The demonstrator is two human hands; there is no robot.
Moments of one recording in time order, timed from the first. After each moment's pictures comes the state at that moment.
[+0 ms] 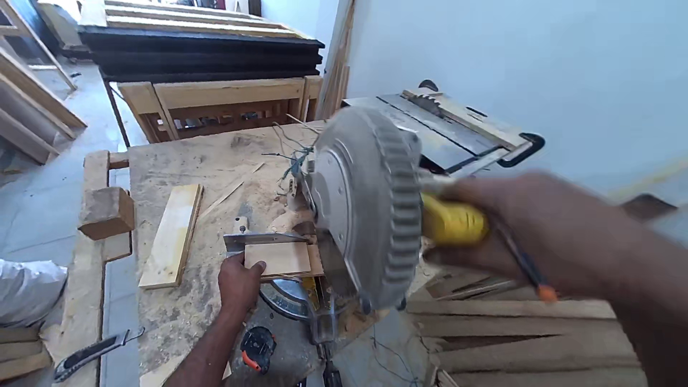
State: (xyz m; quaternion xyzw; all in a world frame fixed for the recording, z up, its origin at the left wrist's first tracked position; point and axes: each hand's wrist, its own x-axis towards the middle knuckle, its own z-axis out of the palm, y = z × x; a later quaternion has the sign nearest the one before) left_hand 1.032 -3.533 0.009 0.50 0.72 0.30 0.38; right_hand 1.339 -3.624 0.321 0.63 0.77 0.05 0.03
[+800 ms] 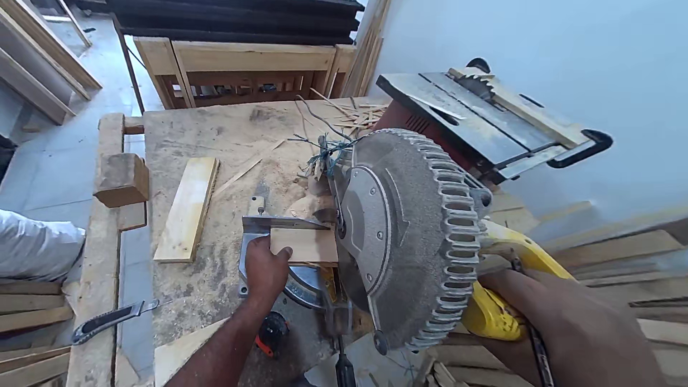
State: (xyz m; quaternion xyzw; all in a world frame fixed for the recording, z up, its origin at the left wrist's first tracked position) left_hand 1.048 -3.537 0.013 0.51 0.71 0.29 0.39; right_hand 1.338 -3.679 0.222 0.57 0.80 0.18 -0.05
